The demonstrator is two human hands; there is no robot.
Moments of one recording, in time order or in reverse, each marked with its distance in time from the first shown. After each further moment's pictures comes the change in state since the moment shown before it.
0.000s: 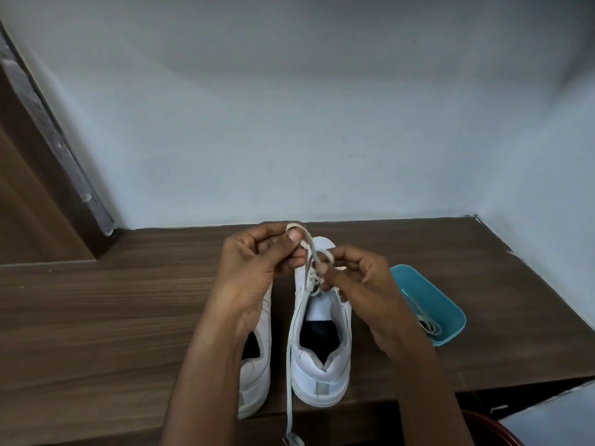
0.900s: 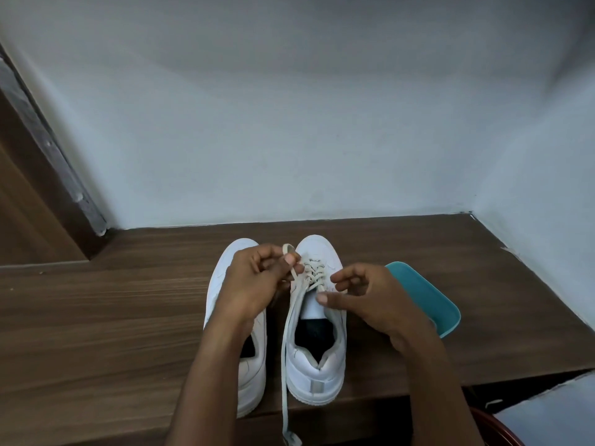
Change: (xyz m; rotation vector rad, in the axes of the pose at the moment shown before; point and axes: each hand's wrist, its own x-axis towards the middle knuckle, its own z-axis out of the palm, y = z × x) left_hand 0.008 -0.034 -0.015 0.384 0.010 -0.129; right_hand -0.003 0.015 -0.029 -0.463 0.036 0.275
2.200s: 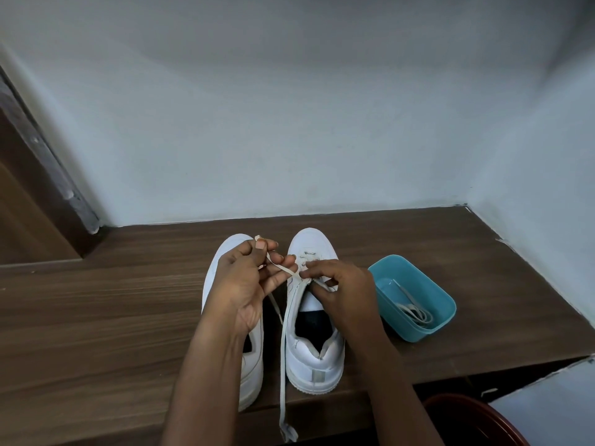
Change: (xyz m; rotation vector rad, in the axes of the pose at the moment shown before) left_hand -0.002 0.014 0.007 -0.541 0.175 -0.243; right_hand 0.020 0.020 0.051 -0.161 0.365 -0.571
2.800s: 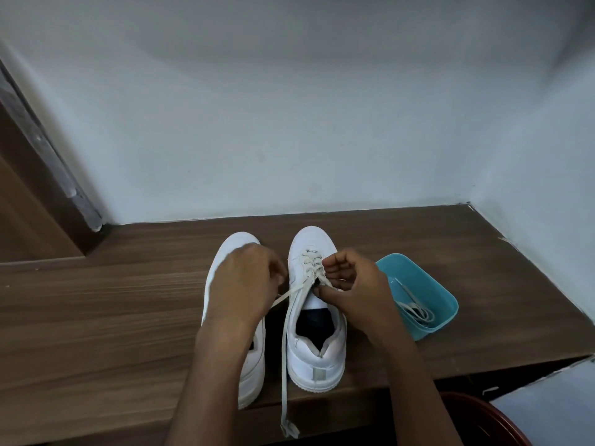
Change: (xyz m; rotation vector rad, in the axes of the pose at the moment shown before) left_hand -0.009 0.007 -0.010 1.579 -0.001 0.512; right_hand 0.002 -0.004 -0.027 0.269 -0.160 0.381
